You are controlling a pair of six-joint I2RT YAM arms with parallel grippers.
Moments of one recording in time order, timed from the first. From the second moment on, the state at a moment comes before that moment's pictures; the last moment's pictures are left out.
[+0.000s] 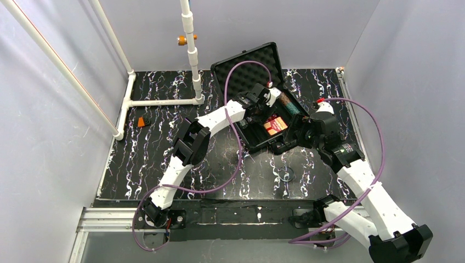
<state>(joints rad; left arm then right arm) -0.76 2.39 2.08 -0.55 0.02 0.06 0.43 0.87 0.87 -0.64 0.14 0.55</state>
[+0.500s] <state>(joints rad) -0.75 2.23 2.00 -0.56 0.11 -0.02 0.43 0.90 0.88 -0.63 0.14 0.55</state>
